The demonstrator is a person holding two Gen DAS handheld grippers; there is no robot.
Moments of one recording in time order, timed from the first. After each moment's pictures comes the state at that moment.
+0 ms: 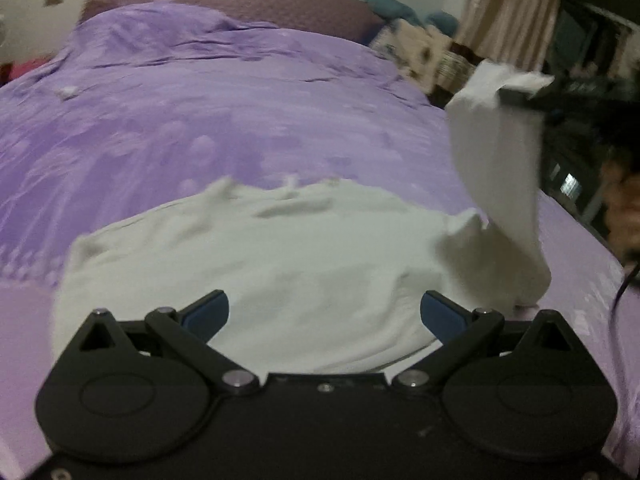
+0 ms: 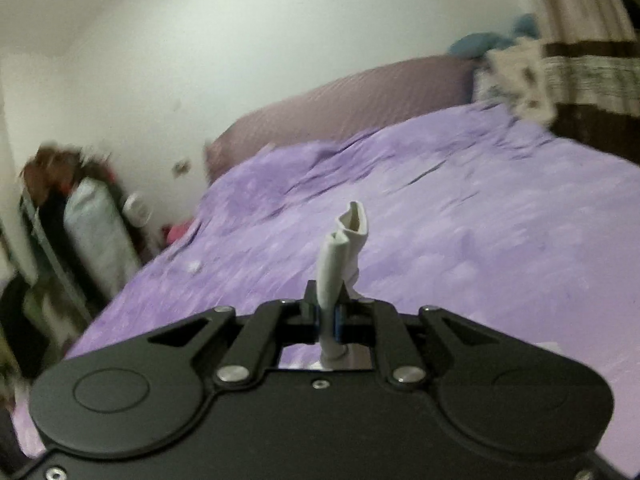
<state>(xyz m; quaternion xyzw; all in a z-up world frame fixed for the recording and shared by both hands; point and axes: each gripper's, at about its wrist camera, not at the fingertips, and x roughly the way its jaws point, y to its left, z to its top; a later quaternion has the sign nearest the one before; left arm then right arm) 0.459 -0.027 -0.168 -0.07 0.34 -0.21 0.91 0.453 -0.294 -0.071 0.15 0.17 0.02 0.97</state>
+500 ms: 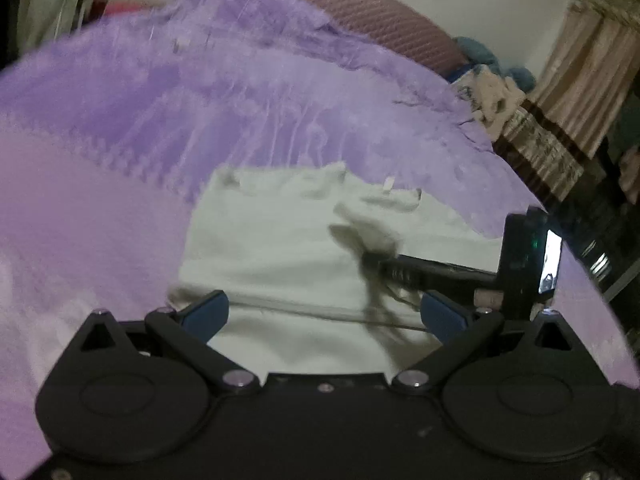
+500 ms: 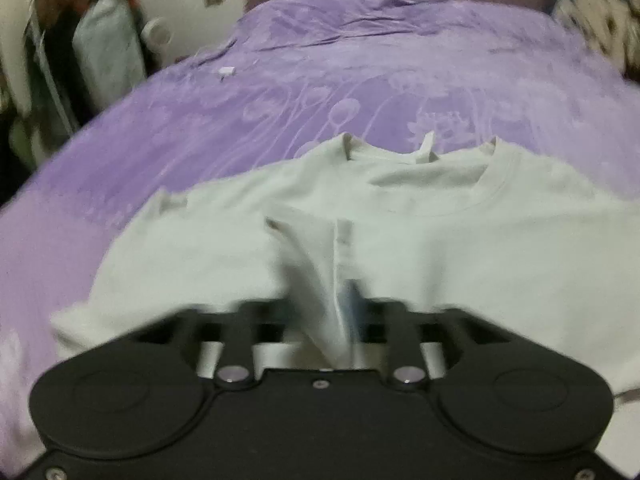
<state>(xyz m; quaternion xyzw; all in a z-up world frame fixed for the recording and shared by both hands) 0.392 0.072 -0.157 -0.15 0.34 -0.12 0.92 0.506 -0.119 -0.207 0.01 0.35 0.05 0.94</state>
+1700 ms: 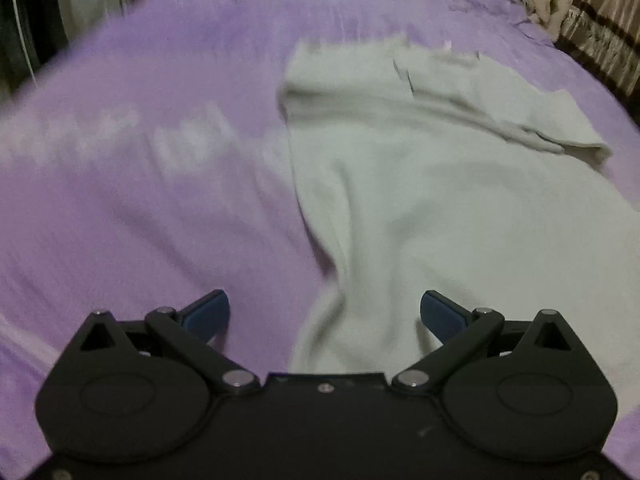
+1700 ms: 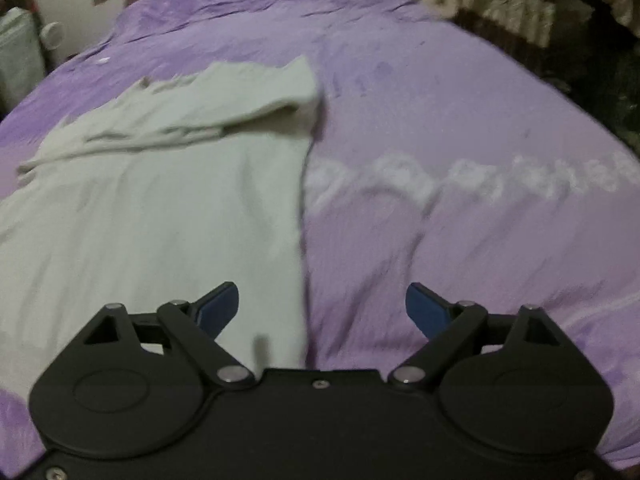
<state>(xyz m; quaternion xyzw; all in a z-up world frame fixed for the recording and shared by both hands) 0.243 0.074 -0.239 -0.07 0.47 -0.03 0.88 0.135 -0.312 -0.185 0.05 0.40 -0.12 0.91</state>
